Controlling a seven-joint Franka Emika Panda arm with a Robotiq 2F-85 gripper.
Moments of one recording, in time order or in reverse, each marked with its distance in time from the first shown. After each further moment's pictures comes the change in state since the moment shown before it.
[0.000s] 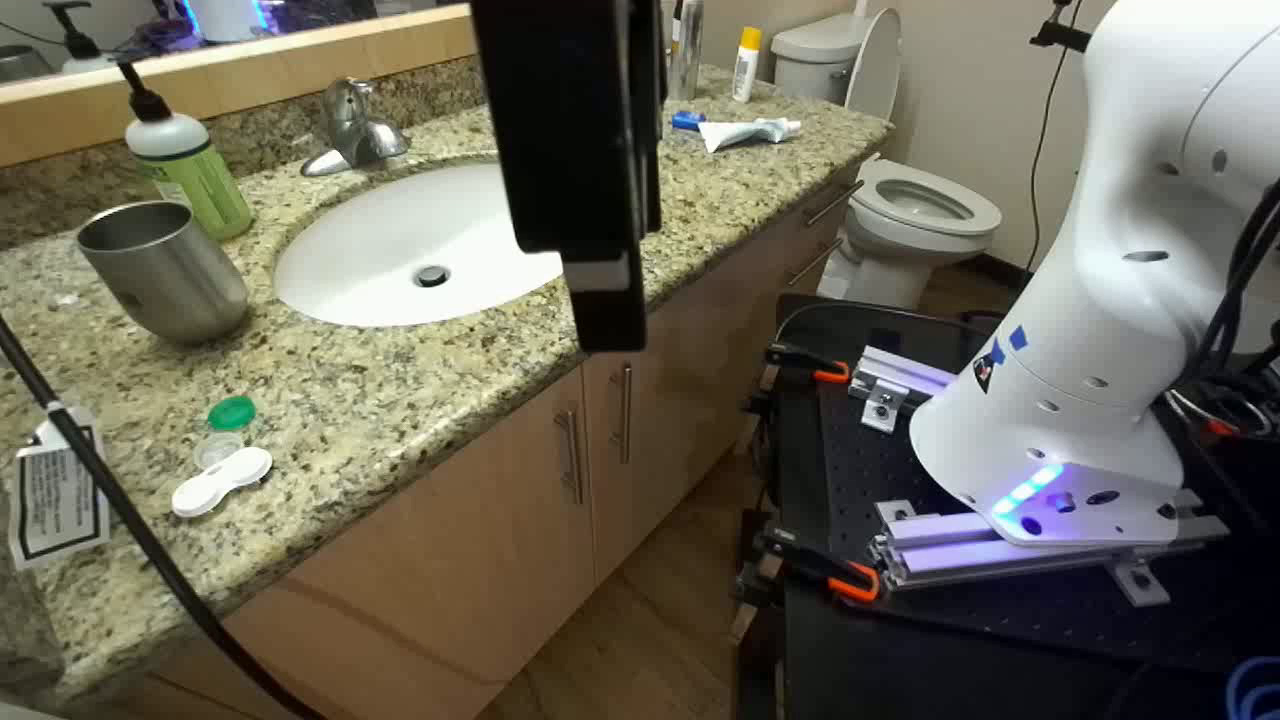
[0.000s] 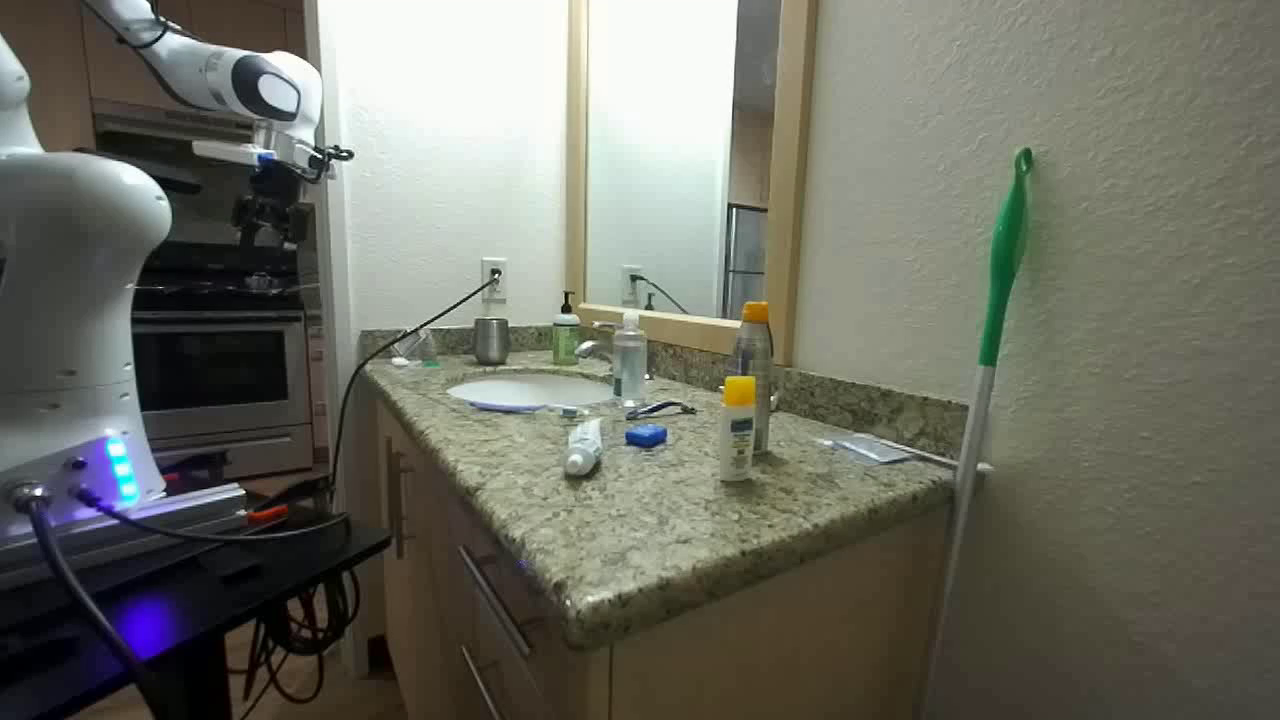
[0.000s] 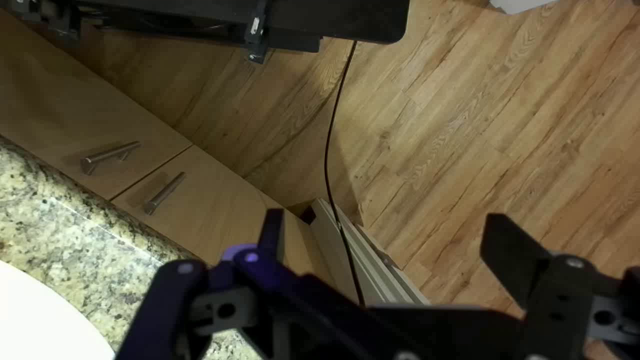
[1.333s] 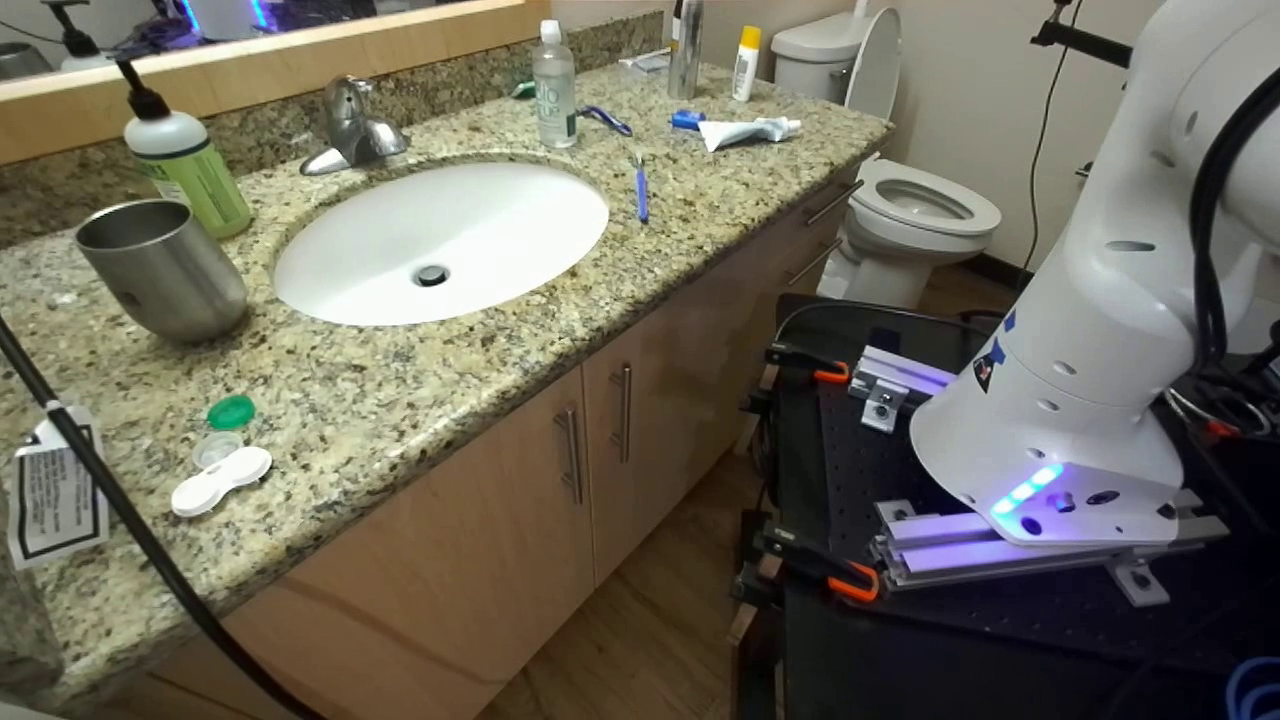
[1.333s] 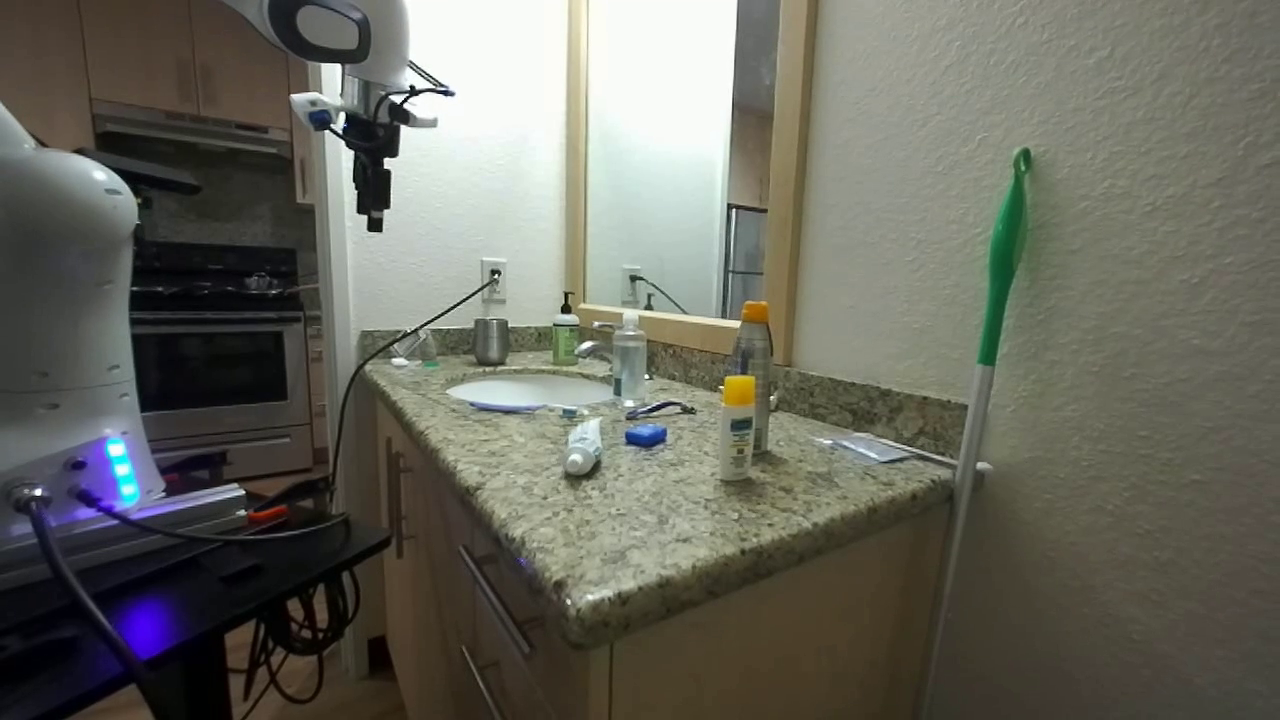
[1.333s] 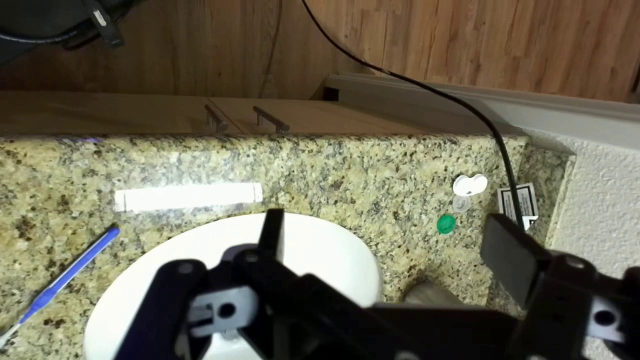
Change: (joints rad) arm -0.356 -0.208 -0.352 -0.046 -0.017 -0.002 -0.019
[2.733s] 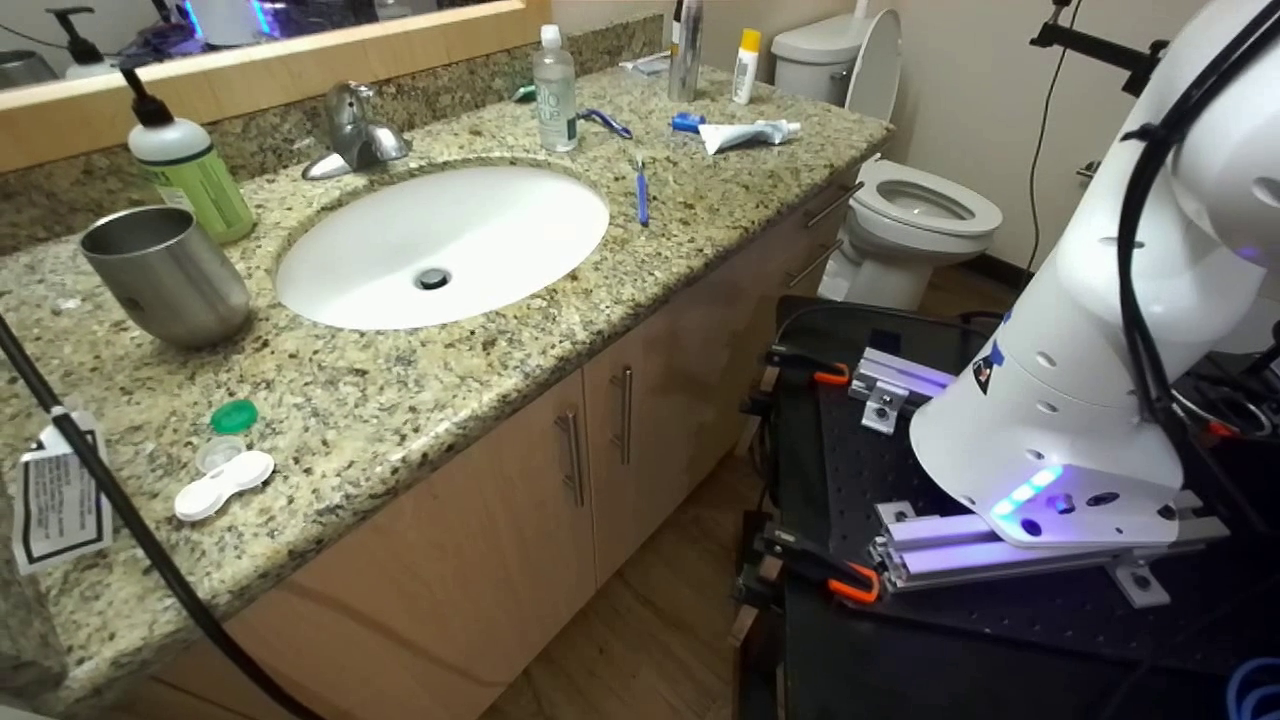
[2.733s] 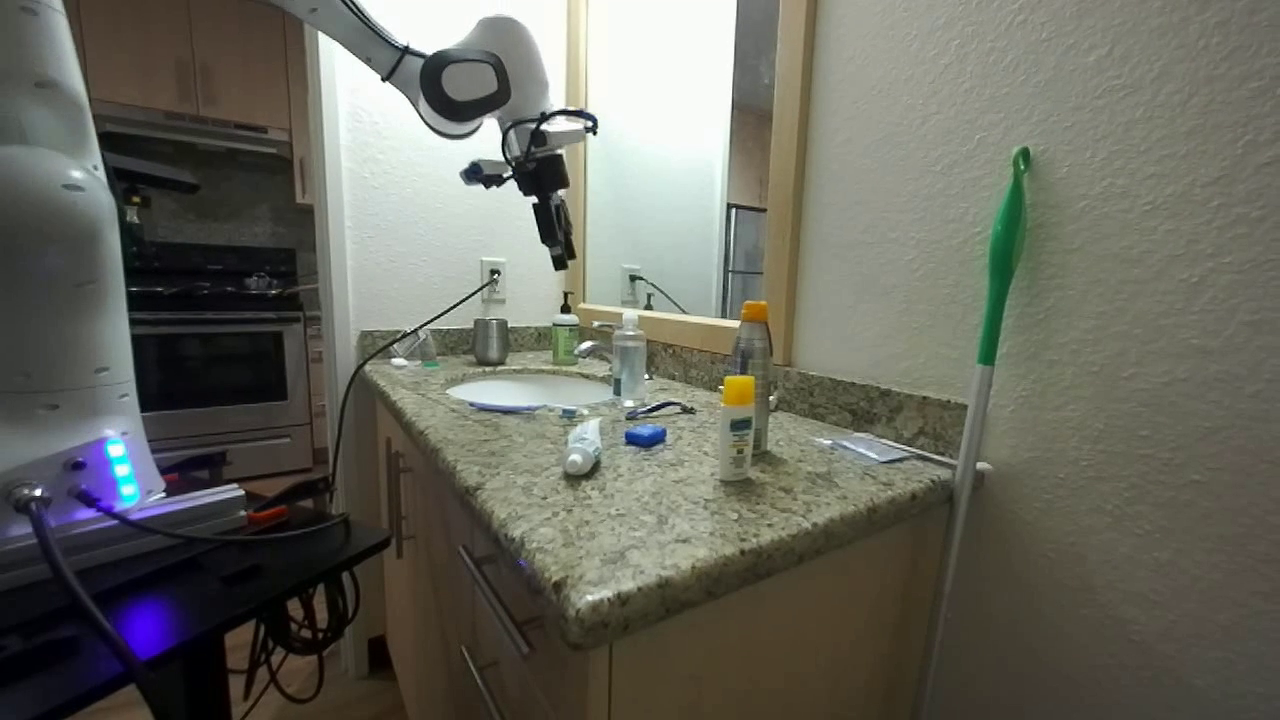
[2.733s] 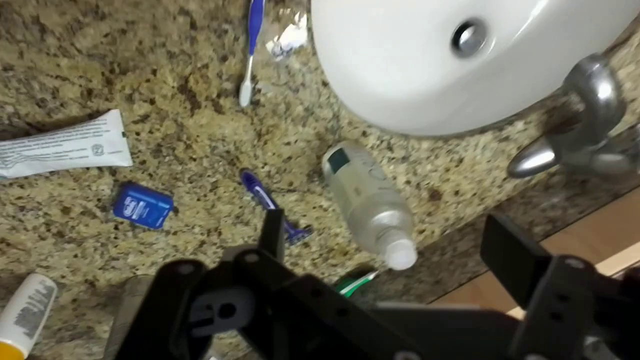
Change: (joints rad) arm -0.229 0.614 -0.126 0.337 -0.188 0.521 0.309
